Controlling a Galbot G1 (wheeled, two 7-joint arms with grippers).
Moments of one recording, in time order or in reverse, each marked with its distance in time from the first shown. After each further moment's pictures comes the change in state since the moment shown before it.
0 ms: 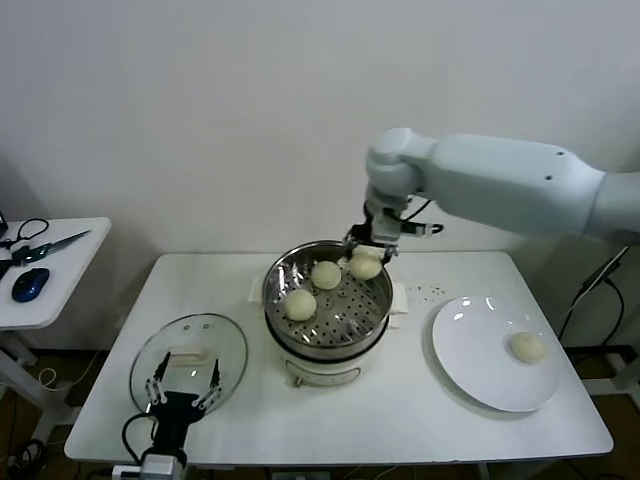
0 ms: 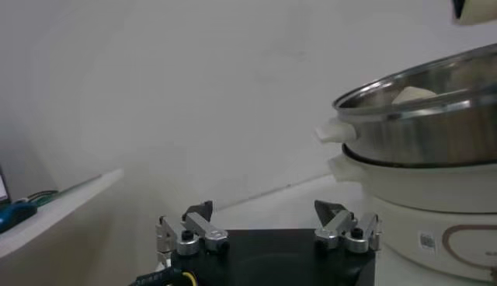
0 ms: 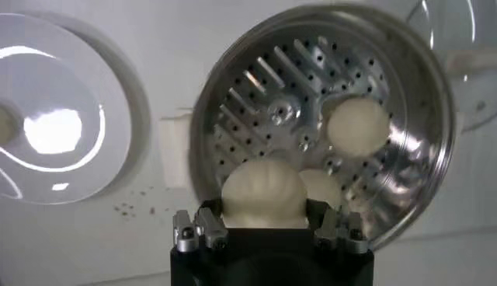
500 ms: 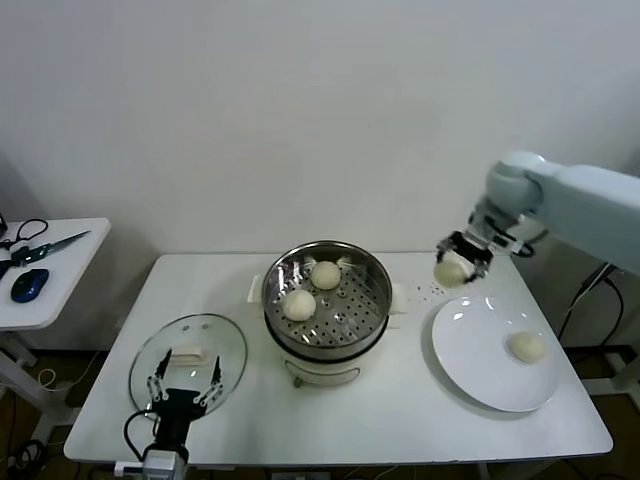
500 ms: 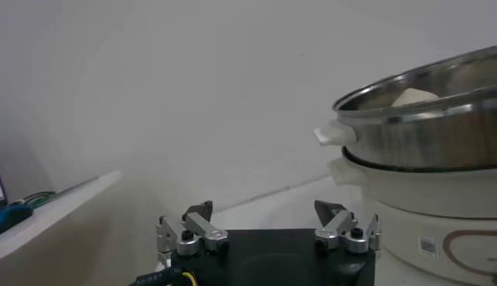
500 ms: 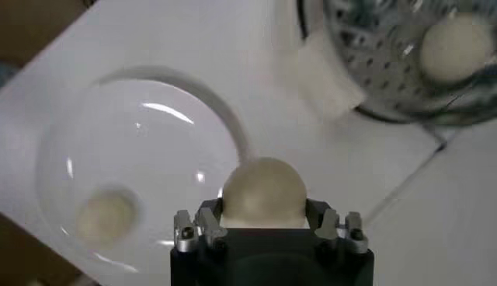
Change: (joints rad) left arm -0.022 -0.003 0.010 0.005 0.004 0.015 0.003; right arm 0.036 -0.303 -0.027 -0.049 0.074 -0.093 -0.005
